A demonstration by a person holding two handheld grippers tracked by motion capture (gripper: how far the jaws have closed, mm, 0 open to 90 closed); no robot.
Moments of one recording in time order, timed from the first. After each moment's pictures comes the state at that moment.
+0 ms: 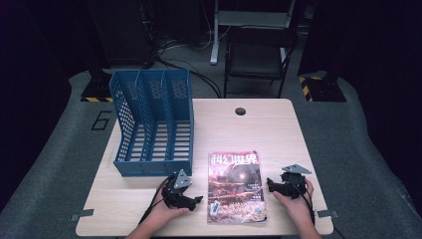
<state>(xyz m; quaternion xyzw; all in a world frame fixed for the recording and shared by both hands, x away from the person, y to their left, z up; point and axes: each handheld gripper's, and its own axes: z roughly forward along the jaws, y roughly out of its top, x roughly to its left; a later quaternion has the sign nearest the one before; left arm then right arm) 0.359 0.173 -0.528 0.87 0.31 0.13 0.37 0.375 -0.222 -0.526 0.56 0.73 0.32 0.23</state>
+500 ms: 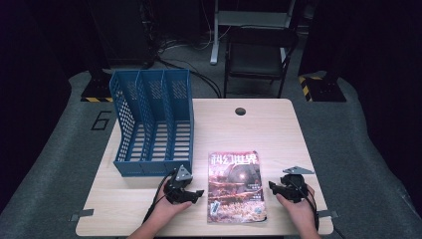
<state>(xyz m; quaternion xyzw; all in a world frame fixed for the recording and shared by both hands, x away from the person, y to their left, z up) 0.366 0.165 -0.519 0.85 0.36 0.09 0.38 0.360 -0.219 -0.508 0.55 0.75 0.33 0.18</state>
